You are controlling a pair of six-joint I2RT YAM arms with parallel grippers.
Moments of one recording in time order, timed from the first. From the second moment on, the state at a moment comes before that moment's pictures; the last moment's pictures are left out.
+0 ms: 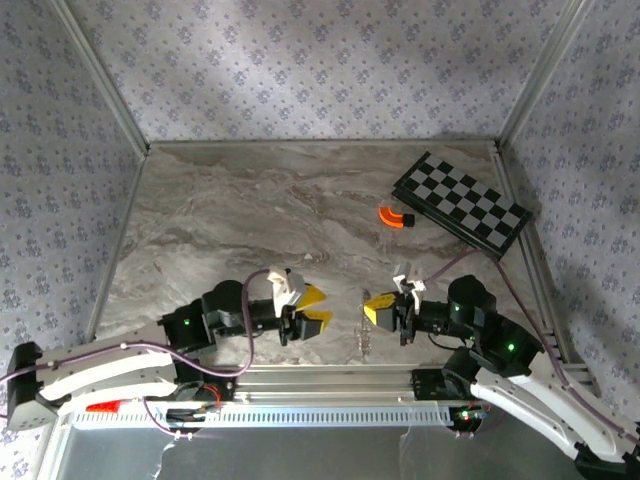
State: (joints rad) left arm -1.21 0.74 0.55 0.04 0.15 -0.24; right arm 0.86 0.38 0.55 -0.40 -0.44 0.28
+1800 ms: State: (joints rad) left arm -1.22 0.83 0.80 0.00 0.36 -0.06; right arm 0.99 0.51 0.63 0.01 -0.56 0.09
